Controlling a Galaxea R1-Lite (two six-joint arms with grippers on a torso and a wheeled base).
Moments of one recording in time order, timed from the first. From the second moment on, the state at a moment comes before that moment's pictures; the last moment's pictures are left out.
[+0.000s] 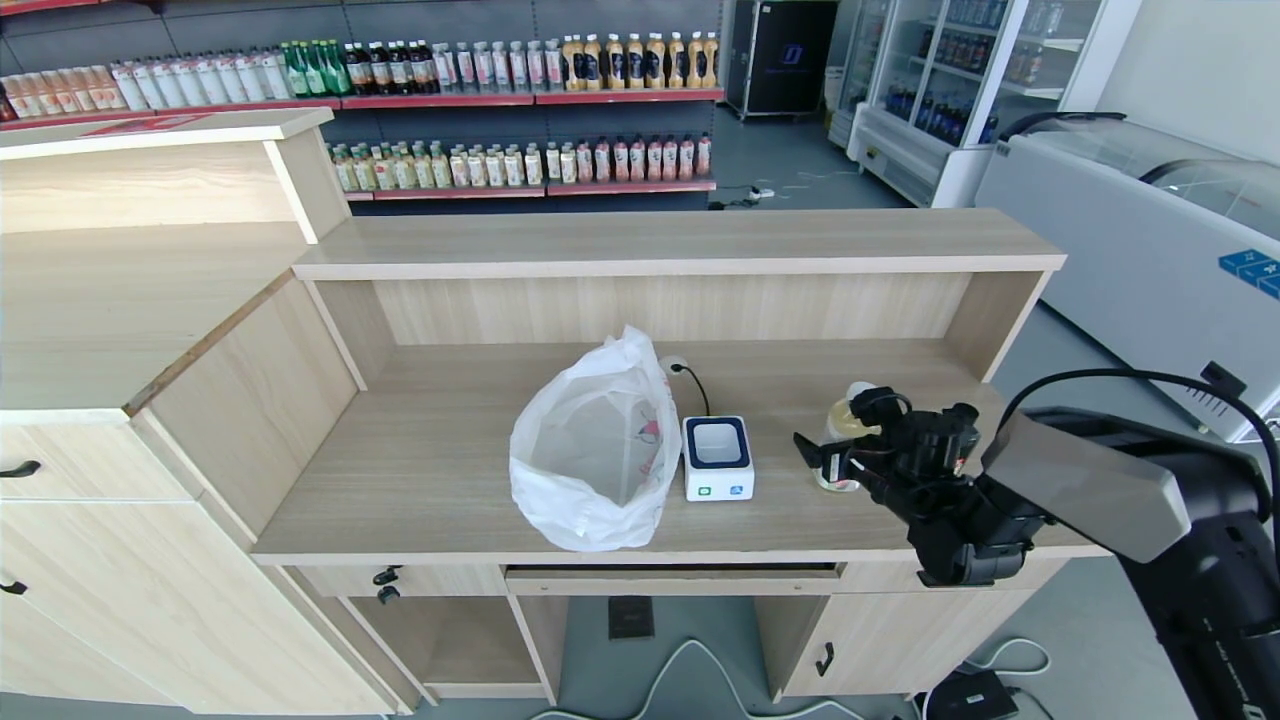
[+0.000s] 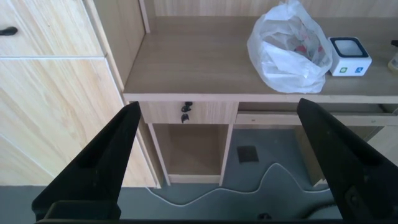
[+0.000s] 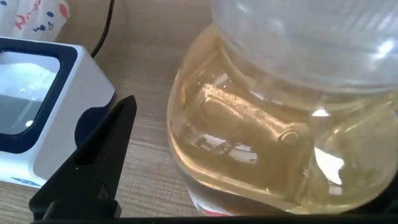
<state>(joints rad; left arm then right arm) 0.00 0.00 0.00 0.00 0.00 0.00 0.14 2.62 -1.21 -1.28 0.09 -0.08</state>
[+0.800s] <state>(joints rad) 0.00 0.00 0.00 0.00 0.00 0.00 0.15 2.66 -1.29 -1.27 0.08 -0.11</state>
